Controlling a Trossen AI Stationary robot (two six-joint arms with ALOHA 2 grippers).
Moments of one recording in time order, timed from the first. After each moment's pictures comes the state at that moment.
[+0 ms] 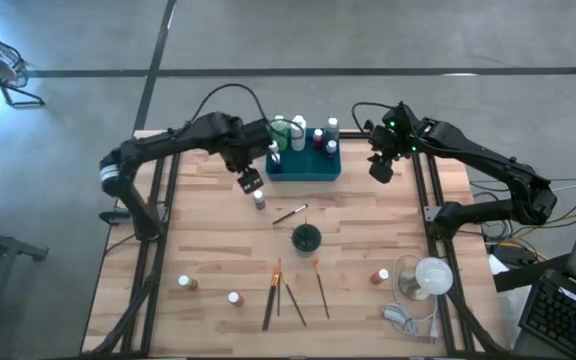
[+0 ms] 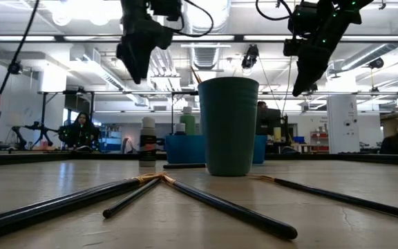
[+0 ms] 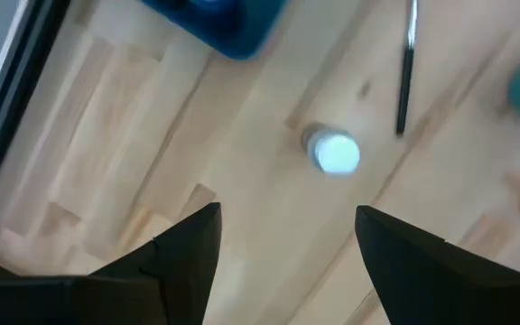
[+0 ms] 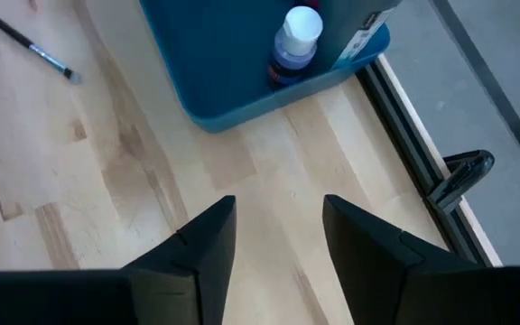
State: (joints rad) left arm 0.36 1.64 1.67 -1.36 -0.07 -0.20; right arm -0.71 1.18 1.01 -0.82 -0.08 -0.26
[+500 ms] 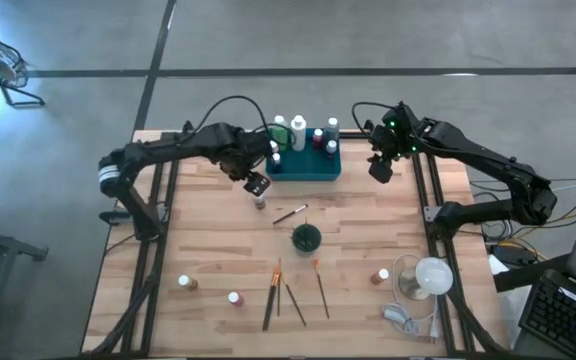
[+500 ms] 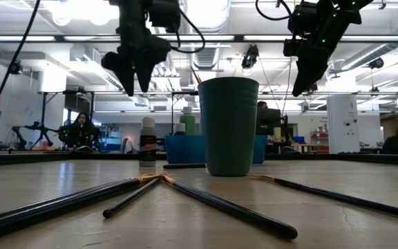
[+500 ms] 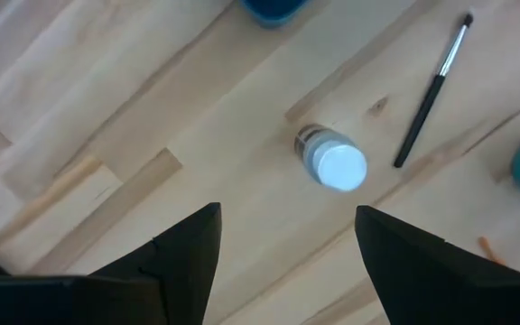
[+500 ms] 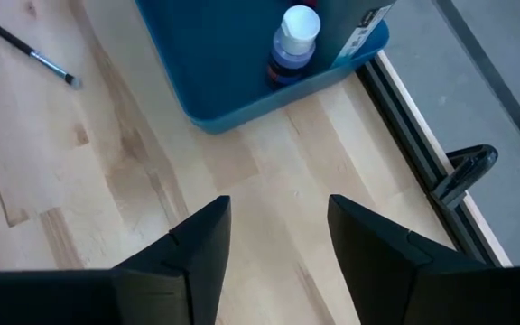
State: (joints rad) left arm 0.34 1.63 1.53 -1.26 -0.06 -0.55; right arm -0.71 1.18 1.01 -0.82 -0.08 -0.24
